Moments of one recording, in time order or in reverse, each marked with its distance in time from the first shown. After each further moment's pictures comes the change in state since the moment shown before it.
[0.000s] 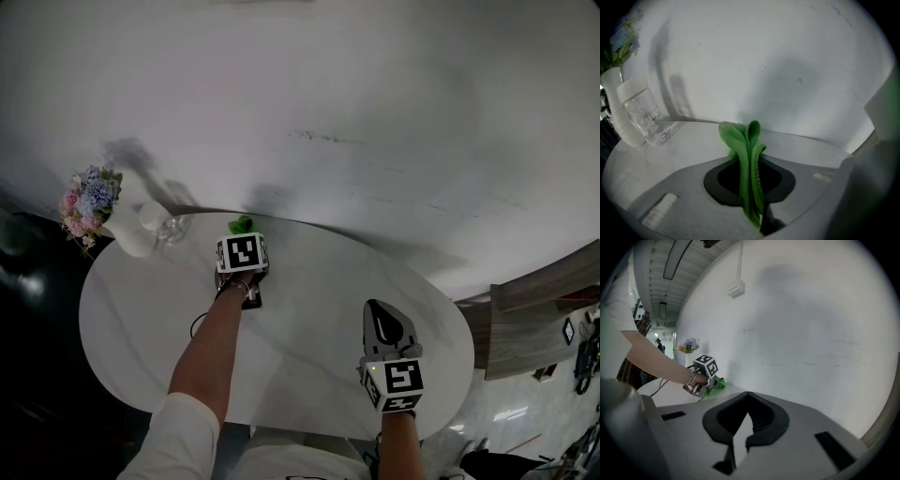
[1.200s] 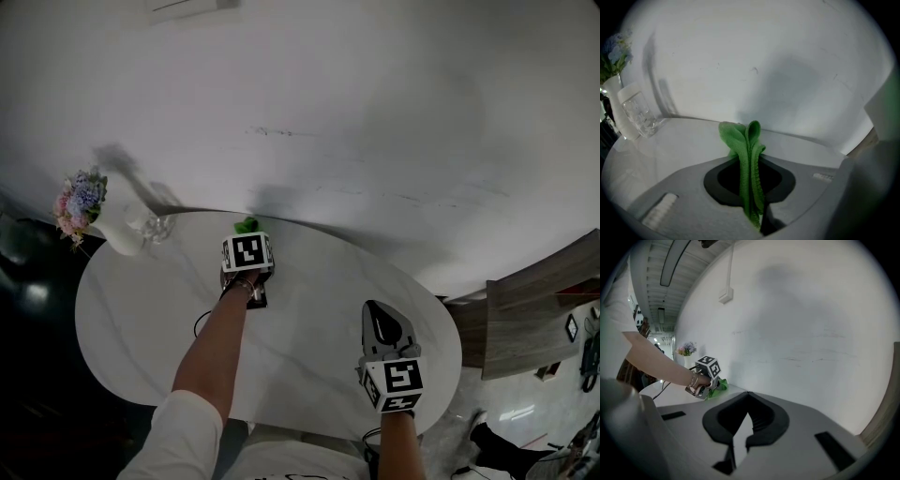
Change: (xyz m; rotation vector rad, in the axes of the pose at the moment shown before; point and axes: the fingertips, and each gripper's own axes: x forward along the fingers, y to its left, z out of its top) left arm -0.003 -0.075 -0.011 0.016 0.008 -0.004; right arm -0.033 -0.053 -0.020 0.046 -0.017 0.007
